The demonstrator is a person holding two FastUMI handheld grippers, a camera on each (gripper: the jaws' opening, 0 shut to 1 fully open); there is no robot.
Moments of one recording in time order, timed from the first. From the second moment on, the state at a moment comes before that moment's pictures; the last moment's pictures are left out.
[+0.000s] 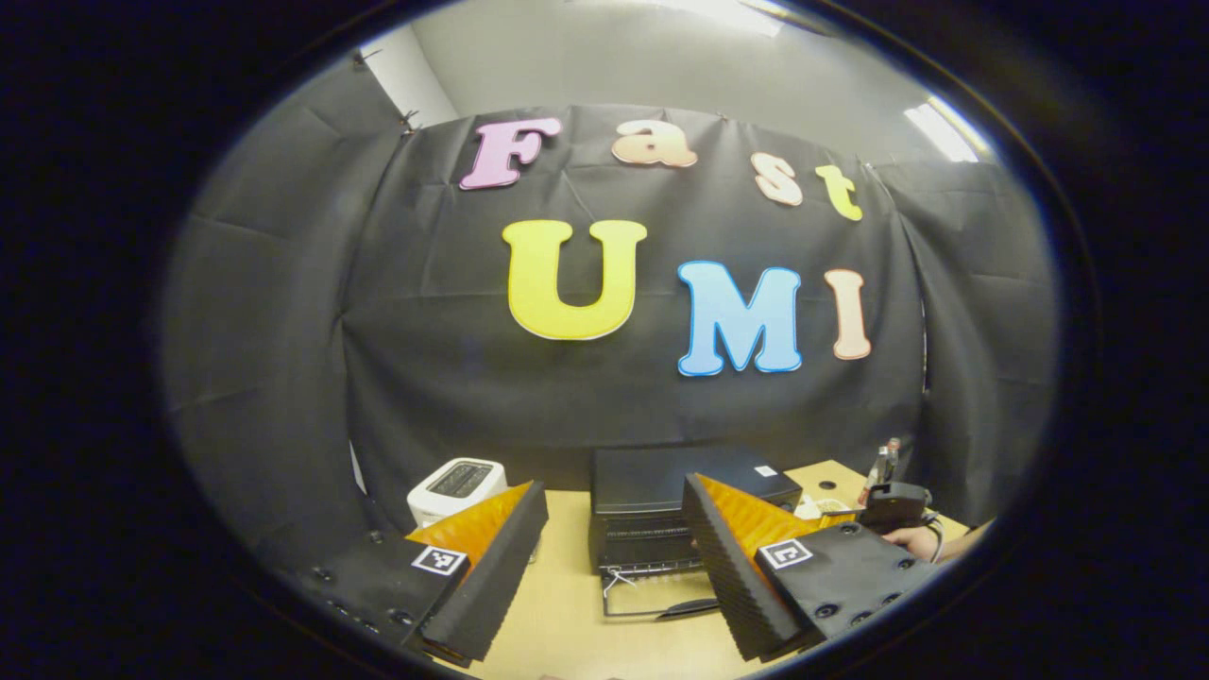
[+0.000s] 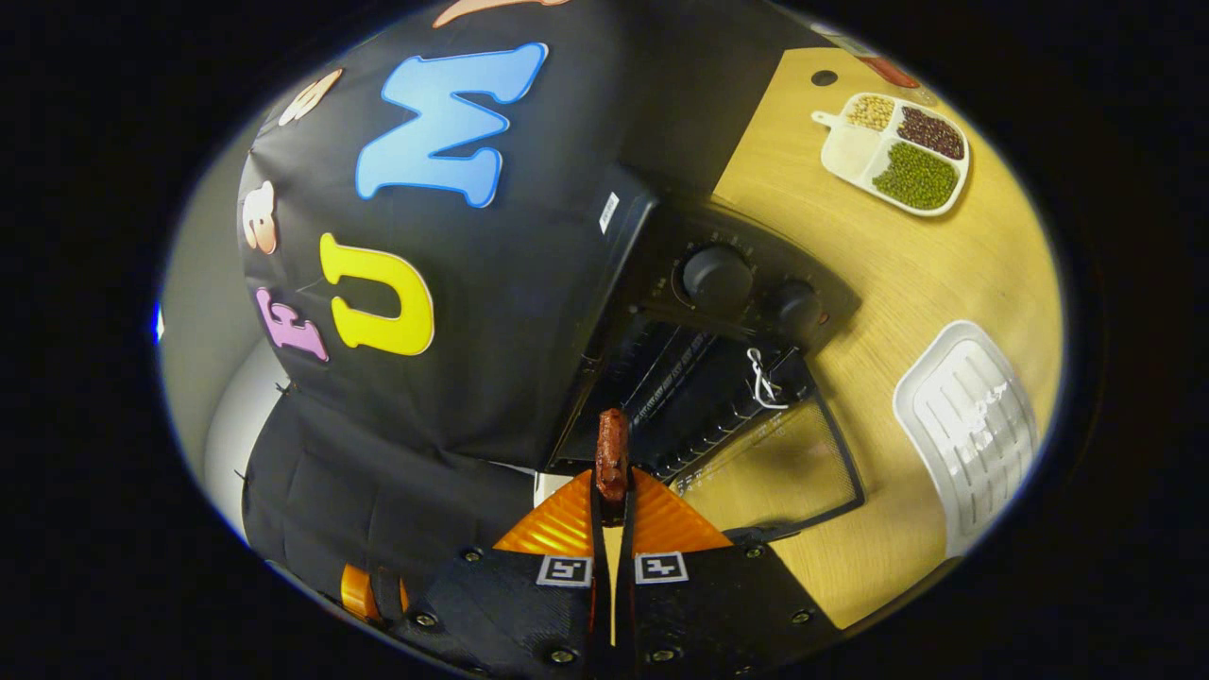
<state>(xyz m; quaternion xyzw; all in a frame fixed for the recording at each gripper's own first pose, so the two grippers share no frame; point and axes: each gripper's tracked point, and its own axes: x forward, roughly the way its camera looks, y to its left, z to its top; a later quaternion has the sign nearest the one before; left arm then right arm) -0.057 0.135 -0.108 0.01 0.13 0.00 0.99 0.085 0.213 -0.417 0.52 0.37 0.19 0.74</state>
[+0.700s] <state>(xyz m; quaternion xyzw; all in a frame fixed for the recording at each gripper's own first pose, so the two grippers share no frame) -0.066 0.201 -0.138 -0.01 0.16 0.02 0.99 0.151 0.246 -0.490 0.51 0.36 0.02 0.78</state>
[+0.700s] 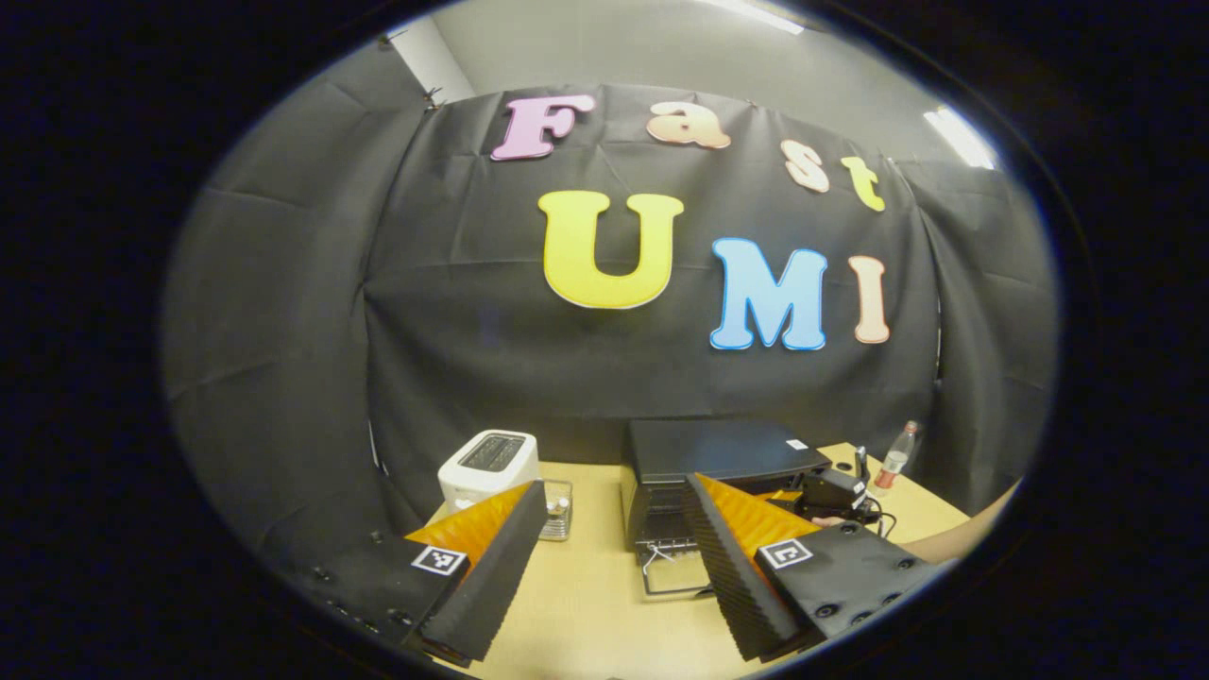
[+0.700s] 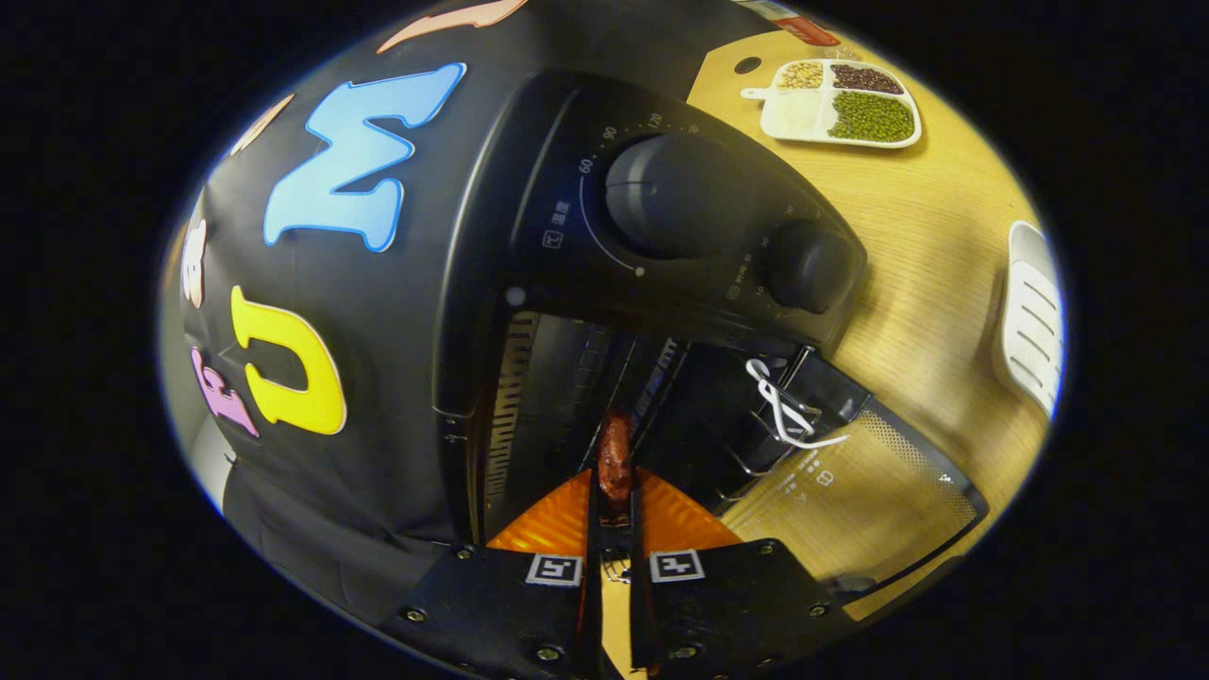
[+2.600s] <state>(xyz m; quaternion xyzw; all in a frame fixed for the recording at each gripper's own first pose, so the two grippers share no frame) -0.015 0.032 -0.190 -0.02 0.21 -0.05 0.98 0.038 0.043 -0.137 0.01 0.01 0.02 1.00</state>
